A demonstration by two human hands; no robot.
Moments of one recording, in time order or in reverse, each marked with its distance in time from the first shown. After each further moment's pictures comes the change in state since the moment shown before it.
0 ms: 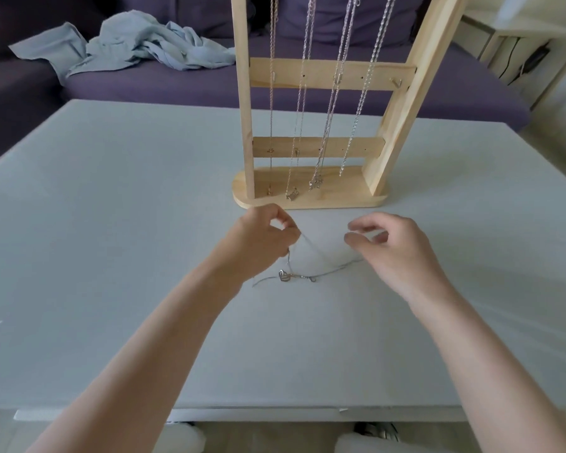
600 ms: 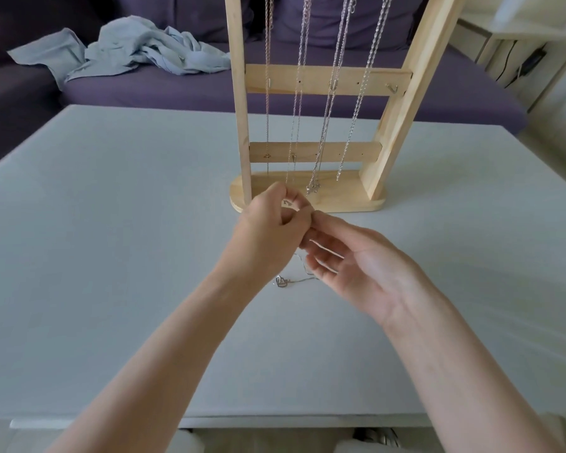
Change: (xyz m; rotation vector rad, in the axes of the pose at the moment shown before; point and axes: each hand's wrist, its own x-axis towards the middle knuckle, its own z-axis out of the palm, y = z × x) left_hand -0.007 0.022 0.008 -0.179 0.101 0.241; right_hand -0.009 -0.036 0.016 1.113 -0.354 0.463
